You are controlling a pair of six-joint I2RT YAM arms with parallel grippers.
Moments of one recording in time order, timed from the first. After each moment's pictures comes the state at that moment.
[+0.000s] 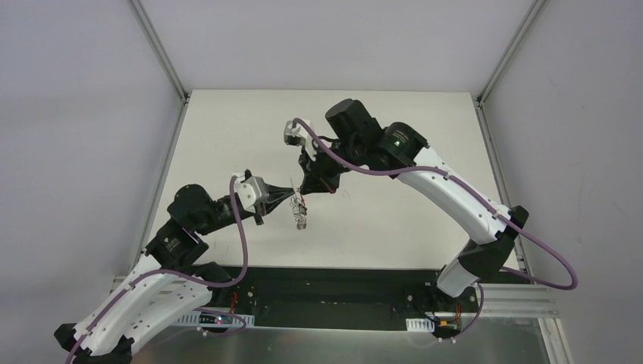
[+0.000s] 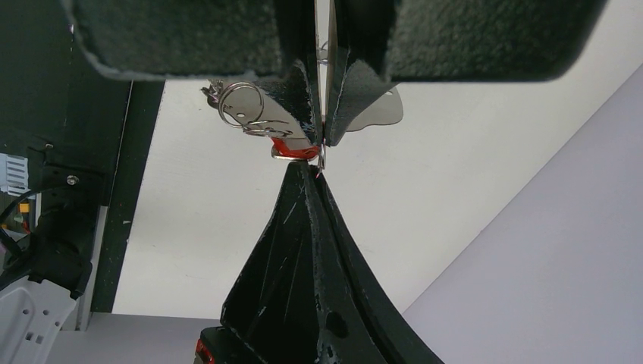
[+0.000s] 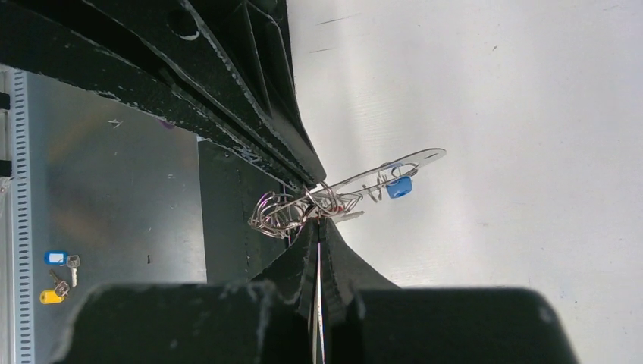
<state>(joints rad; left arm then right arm) -0.69 0.56 0.75 -0.17 0.39 0.21 0.96 1.62 1.90 -1.02 -0.54 -0.20</state>
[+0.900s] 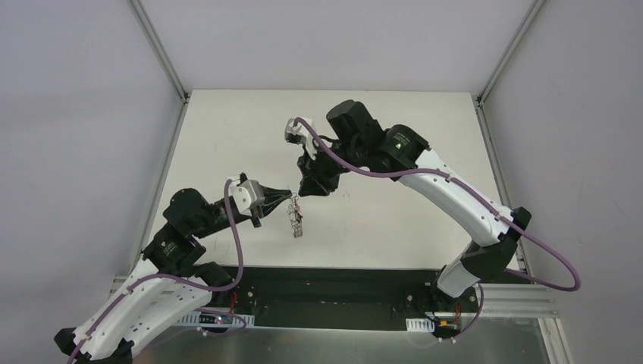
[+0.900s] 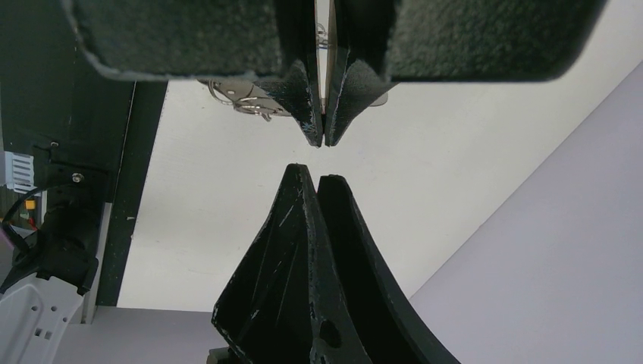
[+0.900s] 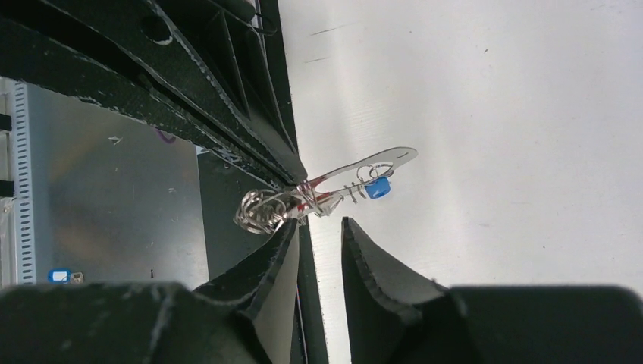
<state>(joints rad) -0.69 0.52 0.74 -0.17 0.40 0.20 0.96 1.60 1.87 -0.97 -0.51 -0.15</state>
